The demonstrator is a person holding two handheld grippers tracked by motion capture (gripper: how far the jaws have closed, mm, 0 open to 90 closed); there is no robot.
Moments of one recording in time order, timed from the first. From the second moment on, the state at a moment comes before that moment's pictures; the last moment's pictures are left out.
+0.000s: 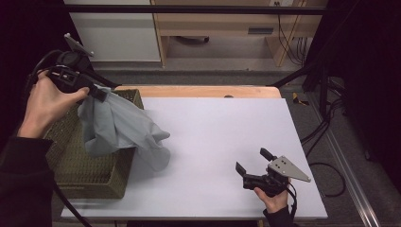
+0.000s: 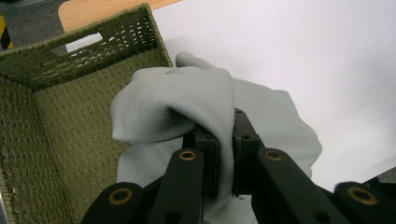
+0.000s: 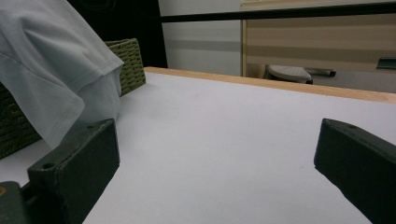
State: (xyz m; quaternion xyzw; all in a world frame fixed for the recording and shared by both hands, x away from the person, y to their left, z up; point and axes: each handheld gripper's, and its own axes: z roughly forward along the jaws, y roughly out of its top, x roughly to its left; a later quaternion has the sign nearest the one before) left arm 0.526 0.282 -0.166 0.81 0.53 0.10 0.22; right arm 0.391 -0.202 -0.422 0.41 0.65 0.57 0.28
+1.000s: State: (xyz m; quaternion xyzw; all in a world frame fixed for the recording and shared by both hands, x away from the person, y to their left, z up) left arm 0.510 0.182 -0.122 0.85 0.44 0.11 0.27; right arm 0.388 -0.208 -0.421 0.42 0.65 0.57 0.28
